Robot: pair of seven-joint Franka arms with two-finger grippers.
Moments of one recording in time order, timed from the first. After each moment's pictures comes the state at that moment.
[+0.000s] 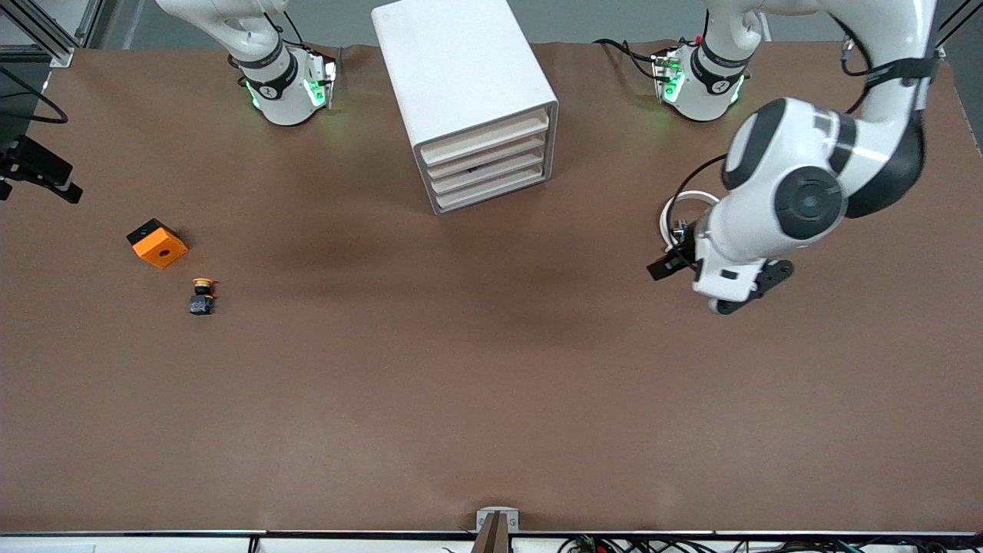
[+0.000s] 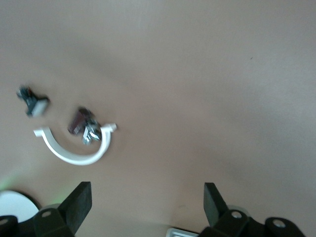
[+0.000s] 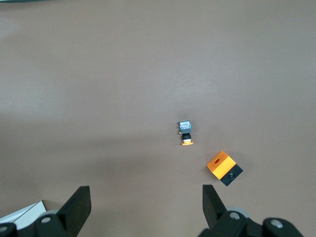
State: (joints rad) left arm -0.24 0.31 -0.16 -1.64 -0.05 1.71 -0.99; right arm 0.02 -0.04 -0.10 -1.53 0.01 1.55 0.00
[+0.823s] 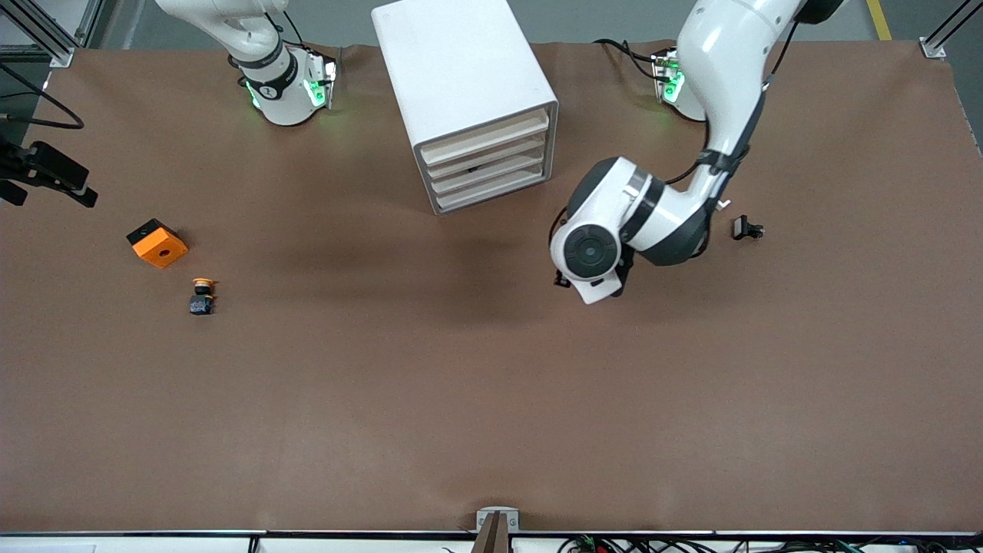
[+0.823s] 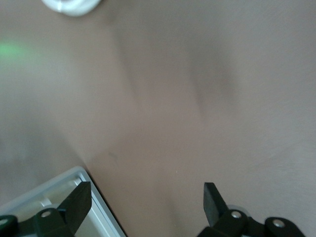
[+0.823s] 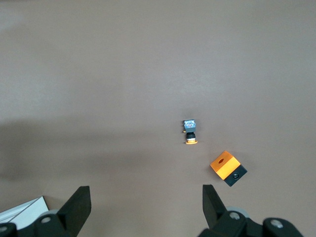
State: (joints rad) left arm -0.50 0.66 -0.17 -1.47 -0.13 1.74 -1.96; right arm 0.05 -0.02 -0.09 -1.53 0.01 1.55 0.00
